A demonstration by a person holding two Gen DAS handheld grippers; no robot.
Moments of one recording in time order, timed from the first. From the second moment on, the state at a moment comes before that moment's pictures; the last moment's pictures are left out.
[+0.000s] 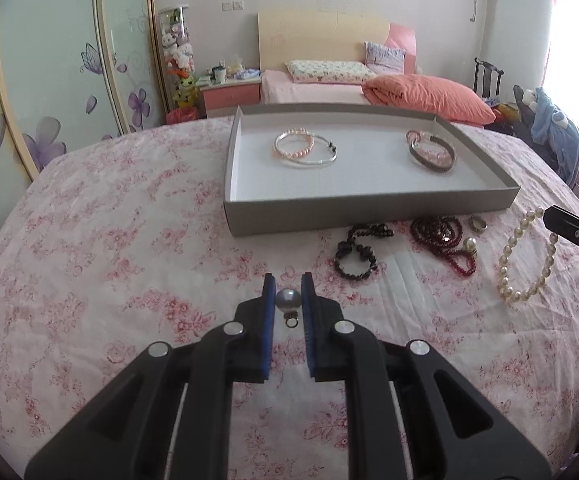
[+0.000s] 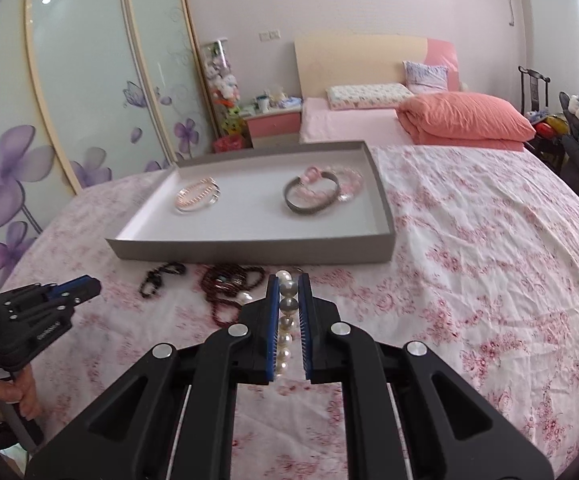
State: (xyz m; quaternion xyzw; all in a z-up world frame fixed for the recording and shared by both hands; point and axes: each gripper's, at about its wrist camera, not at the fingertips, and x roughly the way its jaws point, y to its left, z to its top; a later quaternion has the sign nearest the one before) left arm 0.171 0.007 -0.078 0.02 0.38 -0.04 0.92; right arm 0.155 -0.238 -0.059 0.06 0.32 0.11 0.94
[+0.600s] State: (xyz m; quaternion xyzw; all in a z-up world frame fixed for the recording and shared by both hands) left arm 0.152 -0.005 -0.051 0.03 0.30 -0.04 0.95; right arm 0.135 -0.225 -0.038 0.05 0.27 0.13 0.95
